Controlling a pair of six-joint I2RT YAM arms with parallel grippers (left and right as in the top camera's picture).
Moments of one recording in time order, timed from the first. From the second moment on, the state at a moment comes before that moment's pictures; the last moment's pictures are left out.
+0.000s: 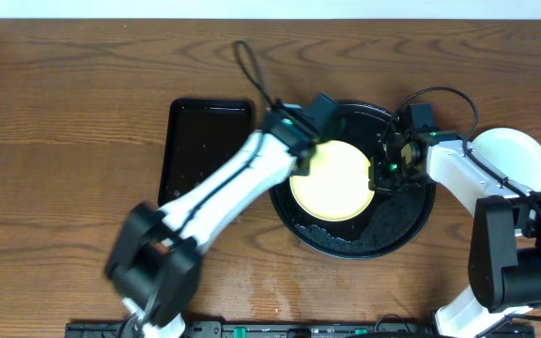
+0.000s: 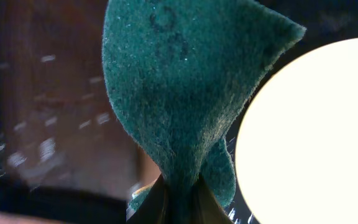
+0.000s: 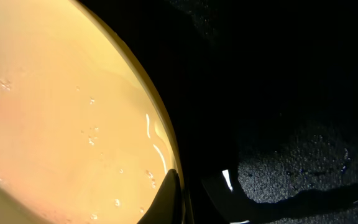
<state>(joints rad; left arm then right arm) -0.68 1.83 1.52 -1.08 -0.30 -0.64 0.12 1.81 1.03 -0.68 -0.29 0.21</state>
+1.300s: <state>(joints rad) -0.23 1.32 1.28 -1.01 0.06 -0.47 0.36 1.31 1.02 -0.69 0.40 0.09</state>
